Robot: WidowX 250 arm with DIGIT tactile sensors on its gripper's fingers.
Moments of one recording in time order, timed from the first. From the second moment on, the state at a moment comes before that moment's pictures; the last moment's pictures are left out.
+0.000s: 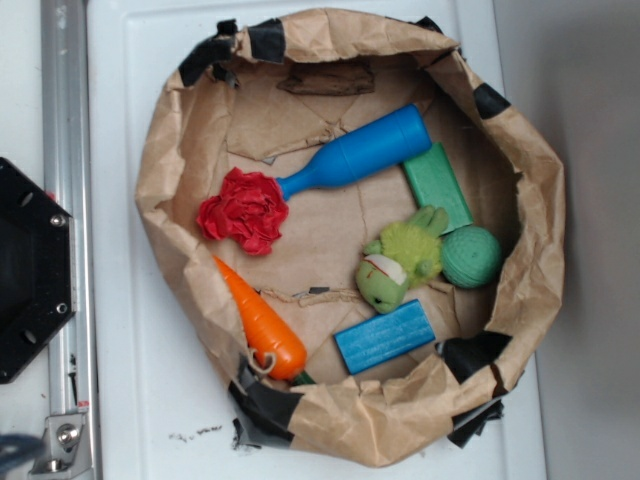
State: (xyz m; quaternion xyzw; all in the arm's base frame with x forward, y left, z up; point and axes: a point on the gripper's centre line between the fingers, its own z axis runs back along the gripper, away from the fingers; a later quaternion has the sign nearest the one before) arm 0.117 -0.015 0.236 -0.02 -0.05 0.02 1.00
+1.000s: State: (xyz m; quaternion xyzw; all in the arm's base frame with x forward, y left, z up) arm 0.240 0.008 0.120 0.03 -0.03 0.04 1.00
